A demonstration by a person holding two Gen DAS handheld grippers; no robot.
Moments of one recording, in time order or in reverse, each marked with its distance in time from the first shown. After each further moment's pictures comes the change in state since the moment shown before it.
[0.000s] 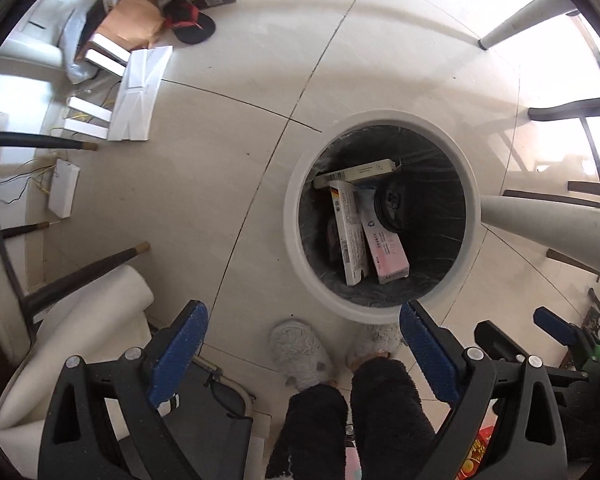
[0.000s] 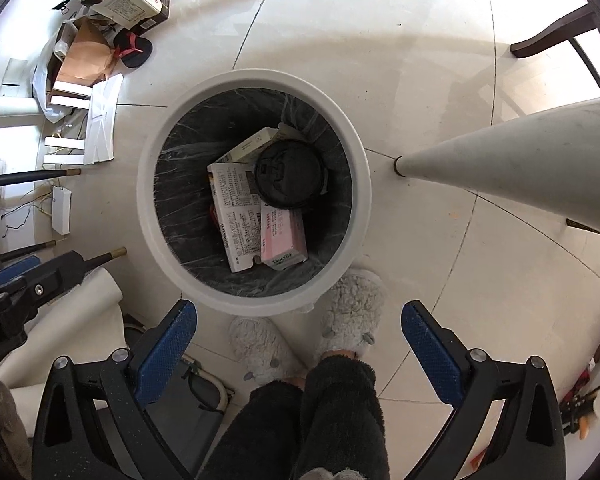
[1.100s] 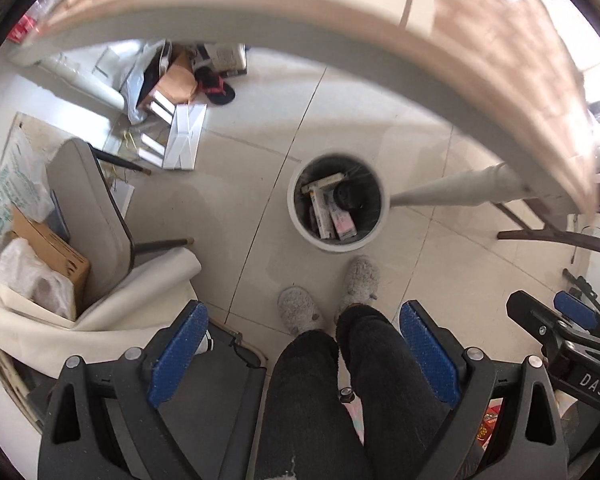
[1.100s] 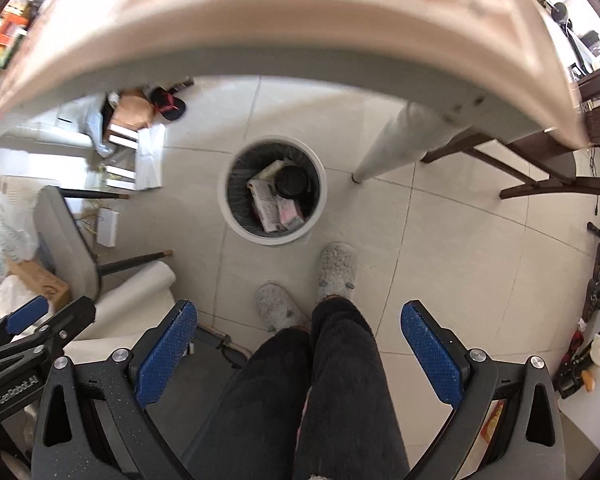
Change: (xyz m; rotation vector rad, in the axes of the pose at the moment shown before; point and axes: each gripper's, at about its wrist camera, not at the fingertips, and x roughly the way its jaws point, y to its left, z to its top) left arm -0.284 -0.009 -0.132 0.055 -0.163 -0.016; right arm -0.339 0.013 -0.153 0.074 -0.164 0.004
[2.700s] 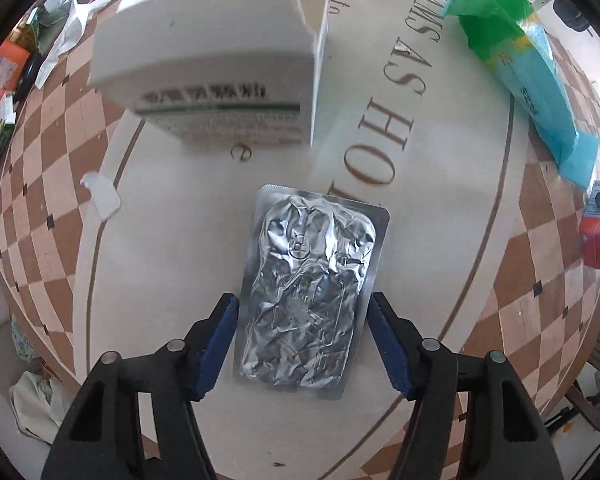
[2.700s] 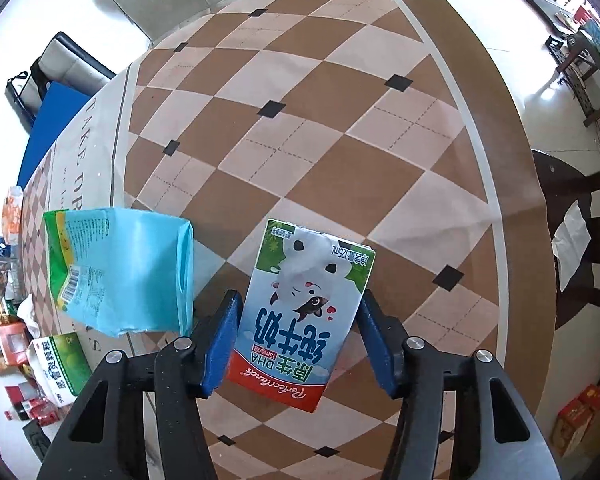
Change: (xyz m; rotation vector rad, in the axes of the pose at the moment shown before) left arm 0.002 -0.041 0.372 -0.080 0.021 0.046; right arm -0.057 -0.110 0.532 0.350 -0.143 0.142
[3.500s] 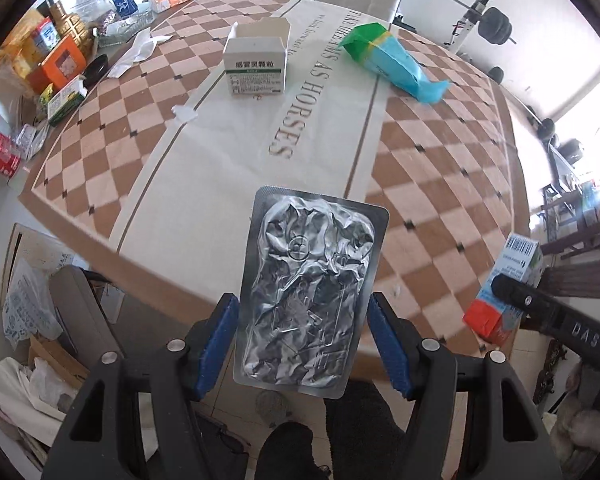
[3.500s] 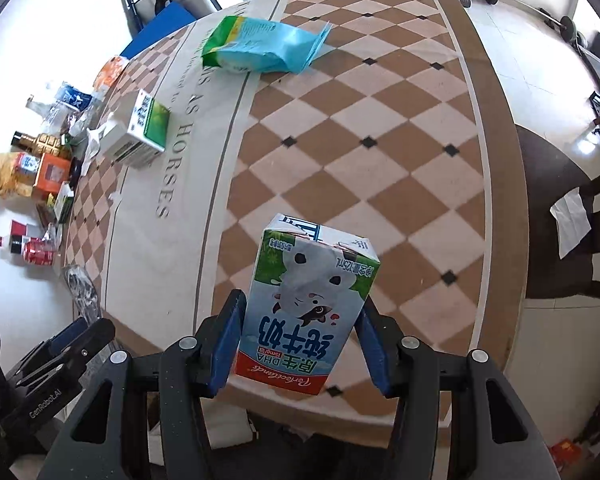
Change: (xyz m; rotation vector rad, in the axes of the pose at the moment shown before) left arm -0.116 0.016 -0.219 0.114 -0.267 -0.116; right arm -0.110 -0.007 -0.307 -0.292 -0.050 0.094
